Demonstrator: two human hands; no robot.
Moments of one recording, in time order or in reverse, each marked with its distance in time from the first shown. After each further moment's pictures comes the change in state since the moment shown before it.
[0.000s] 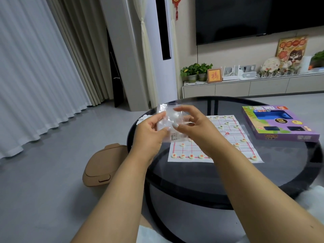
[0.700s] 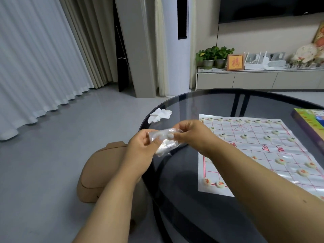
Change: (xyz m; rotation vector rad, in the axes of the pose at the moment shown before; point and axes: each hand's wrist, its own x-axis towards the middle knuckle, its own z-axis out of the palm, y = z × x) left_hand 0.102 -0.110 -0.080 0.112 0.063 -0.206; right_hand 0.155 0.102 0.076 -0.157 -0.253 0.225
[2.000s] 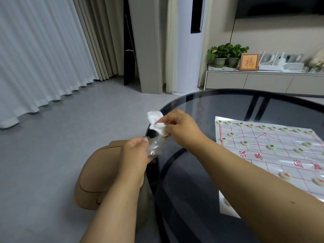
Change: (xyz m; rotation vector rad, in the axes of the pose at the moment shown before) left_hand 0.050 -0.045 -0.020 -0.304 0.331 -0.293; right_hand 0.072 -0.013 0.058 -0.067 0.085 -0.131
